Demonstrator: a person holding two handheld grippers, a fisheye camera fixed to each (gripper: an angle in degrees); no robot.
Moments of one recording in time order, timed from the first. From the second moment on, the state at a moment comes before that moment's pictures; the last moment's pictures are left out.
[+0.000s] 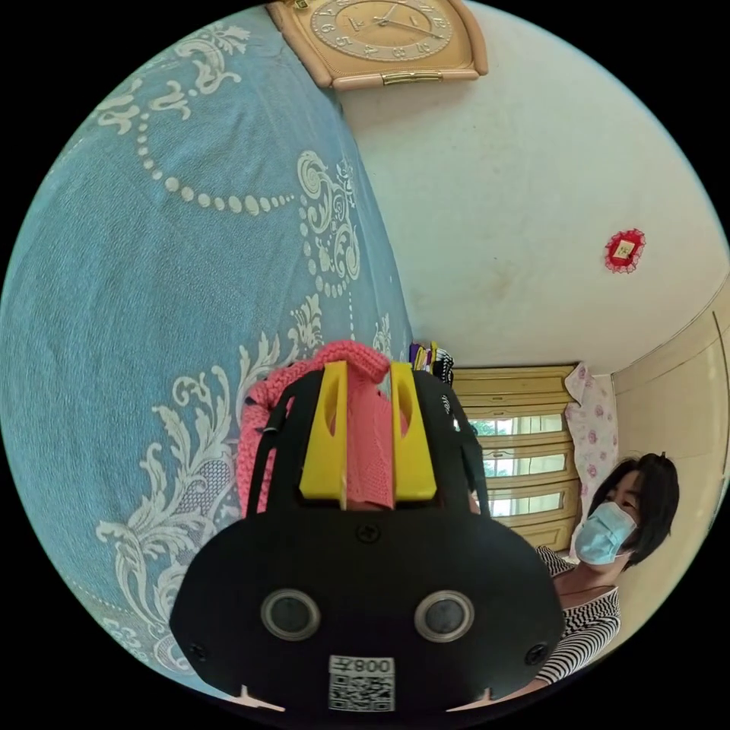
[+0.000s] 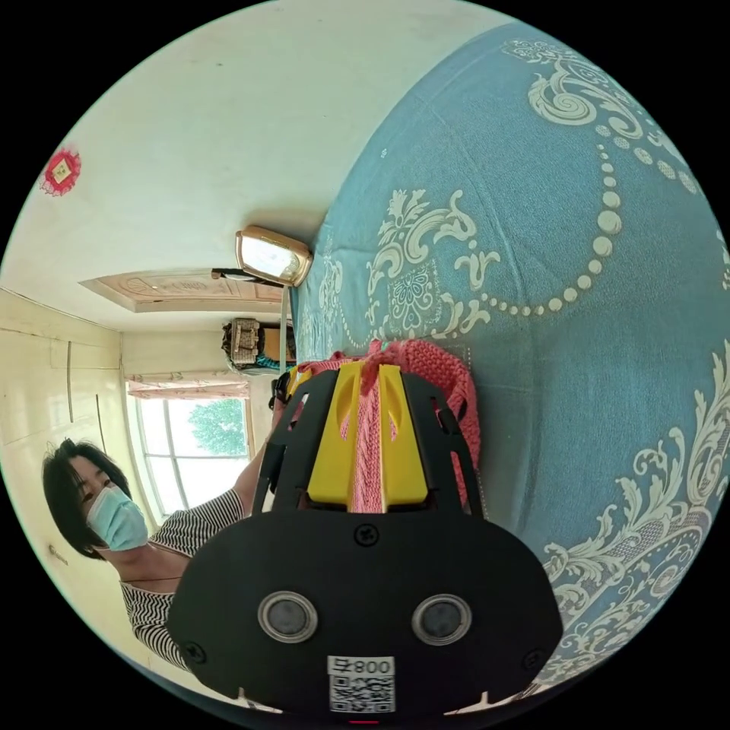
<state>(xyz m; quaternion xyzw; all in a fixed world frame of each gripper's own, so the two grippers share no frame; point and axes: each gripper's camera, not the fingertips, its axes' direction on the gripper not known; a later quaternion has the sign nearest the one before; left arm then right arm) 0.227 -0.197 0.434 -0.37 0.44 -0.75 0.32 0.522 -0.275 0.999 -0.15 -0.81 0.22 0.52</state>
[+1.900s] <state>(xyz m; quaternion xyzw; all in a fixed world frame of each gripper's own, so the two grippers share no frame) 0.268 -0.303 0.191 -0.56 0.31 -0.60 0.48 0.188 -0.238 0.599 -0.05 -0.58 -0.03 0.81</state>
